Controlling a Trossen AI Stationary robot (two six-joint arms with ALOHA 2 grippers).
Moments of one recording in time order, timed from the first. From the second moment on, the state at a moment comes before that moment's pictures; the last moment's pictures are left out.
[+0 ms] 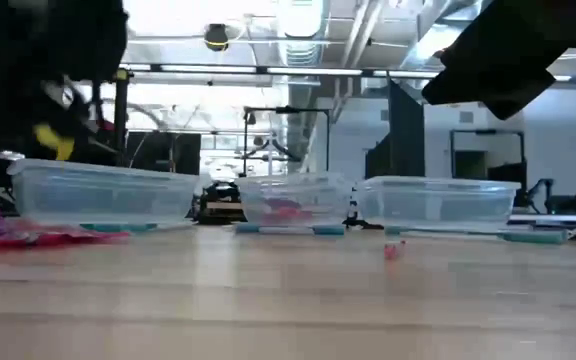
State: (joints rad) left arm -0.41 1.62 0.85 -1.15 0.07 -0.98; right arm 0.68 1.66 0.84 0.20 0.55 0.59
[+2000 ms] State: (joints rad) left arm -0.21 1.62 0.92 -0.12 -0.06 -0.63; right arm 0.69 1.66 0.84 0.20 0.55 0.59
